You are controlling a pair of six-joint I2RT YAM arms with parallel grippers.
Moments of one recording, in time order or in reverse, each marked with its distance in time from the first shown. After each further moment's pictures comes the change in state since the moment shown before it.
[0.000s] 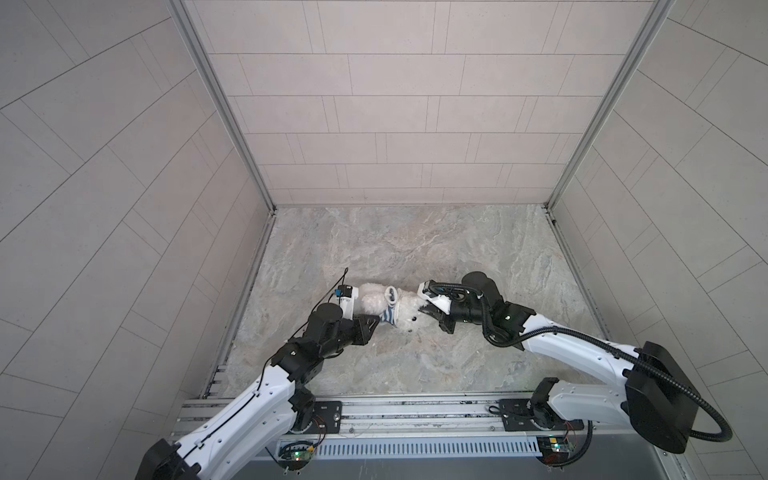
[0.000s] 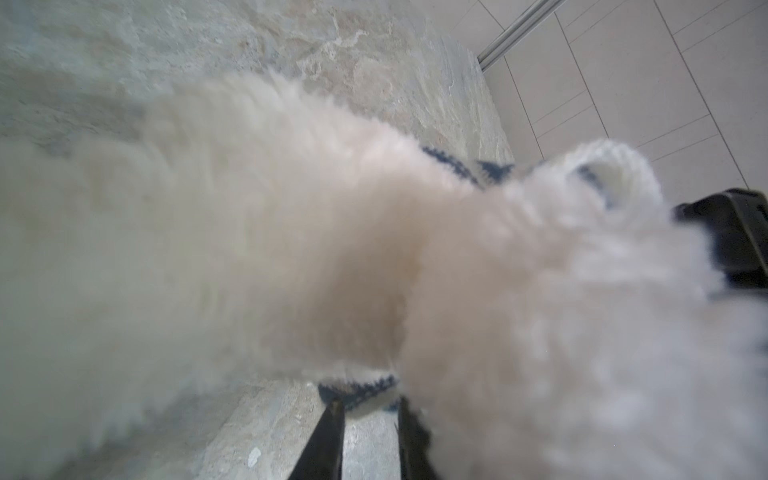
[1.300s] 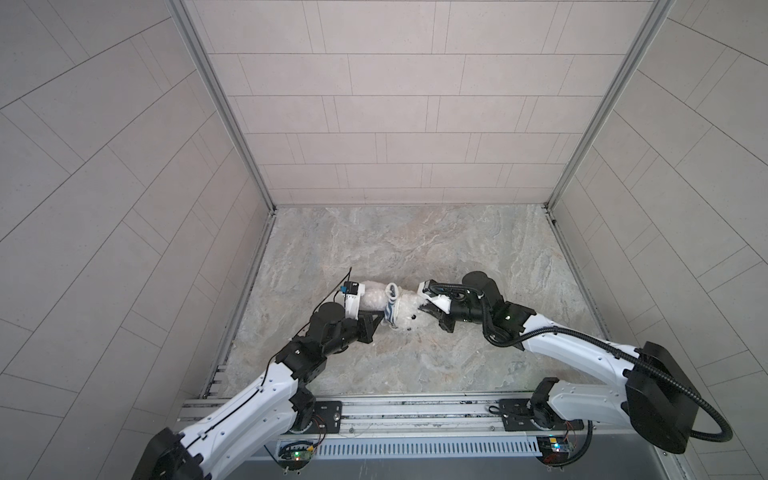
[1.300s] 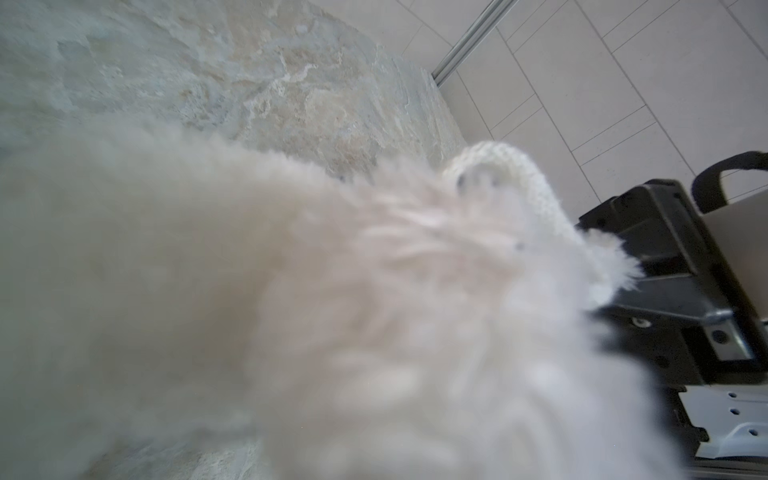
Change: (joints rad) left arm -0.052 -0.051 -0.005 0.068 -0.018 0.047; right arm 0.000 -0.007 0.000 0.002 0.029 -0.027
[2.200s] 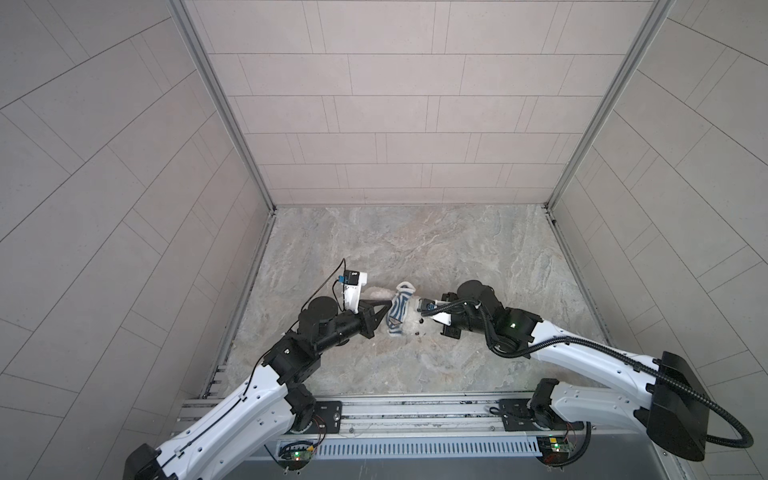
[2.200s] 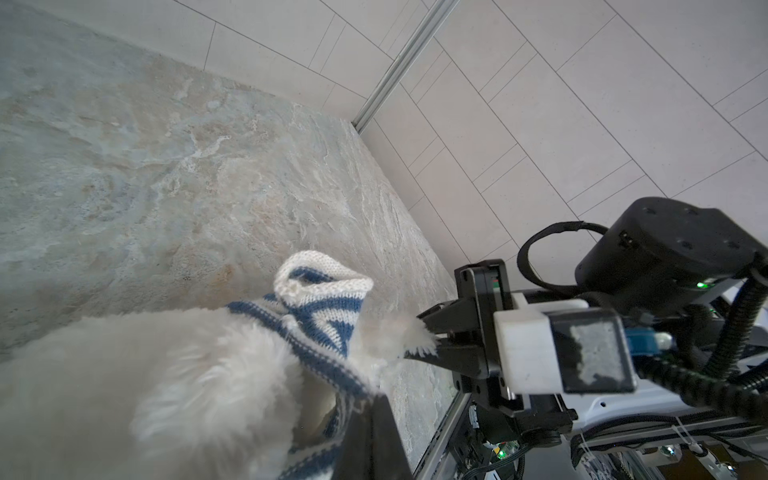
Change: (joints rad) left arm -0.056 -0.019 0.181 -0.024 0.039 -0.018; right arm 0.133 -0.066 0.050 -0.234 0.287 -0.240
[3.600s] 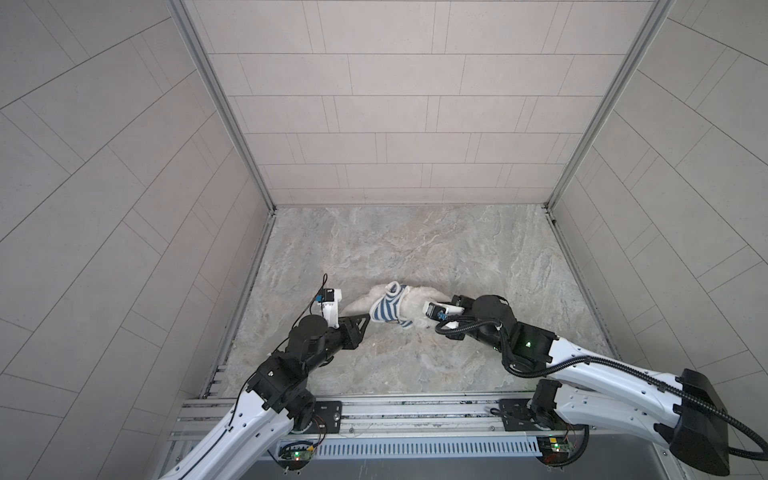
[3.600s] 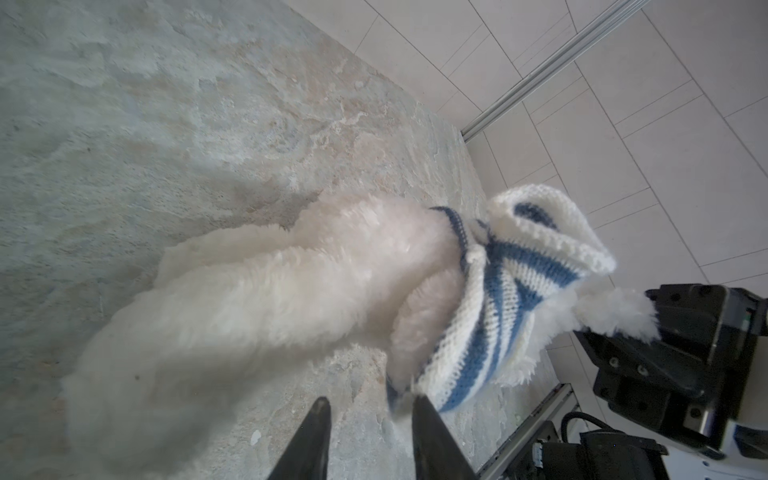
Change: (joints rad) left arm 0.062 -0.249 -0.106 -0.338 -0.197 -0.090; right arm 0.102 -0.177 -0.121 0.159 0.246 -0.076
